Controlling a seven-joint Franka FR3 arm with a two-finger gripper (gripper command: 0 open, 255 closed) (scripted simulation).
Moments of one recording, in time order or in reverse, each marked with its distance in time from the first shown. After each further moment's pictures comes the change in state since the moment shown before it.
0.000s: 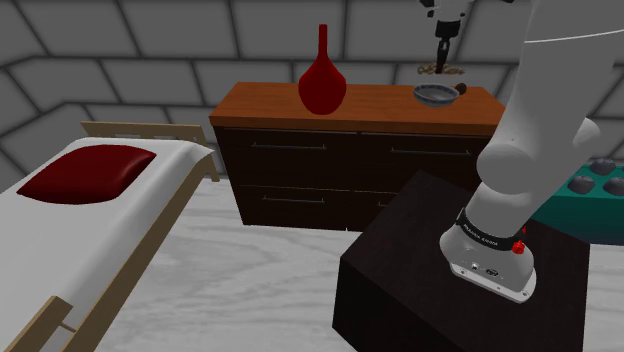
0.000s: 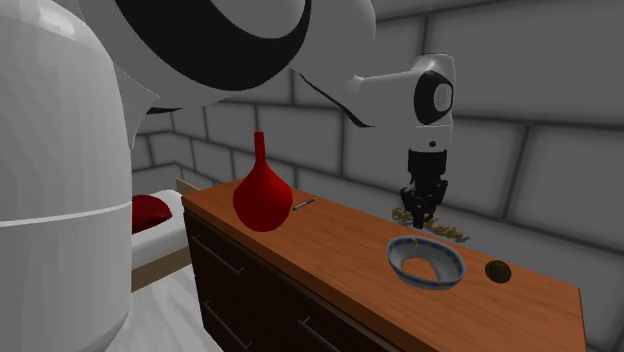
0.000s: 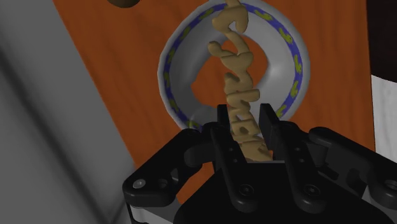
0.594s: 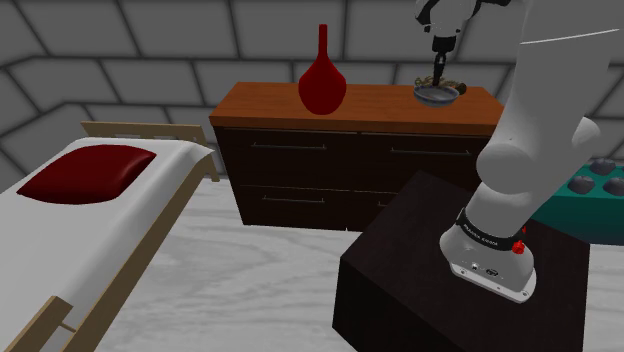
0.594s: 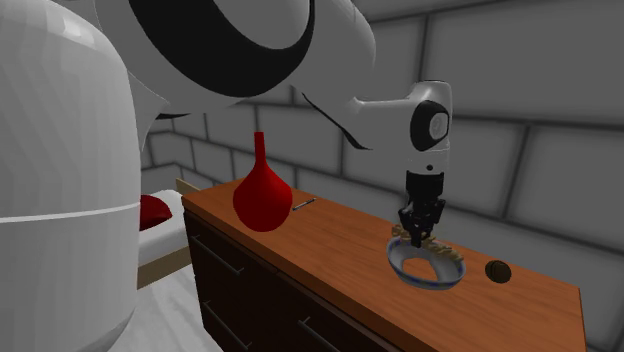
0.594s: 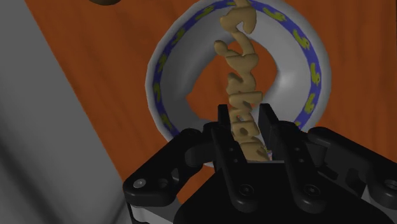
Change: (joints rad) arm -0.006 0.033 0.009 -0.082 0.023 0.109 -0.012
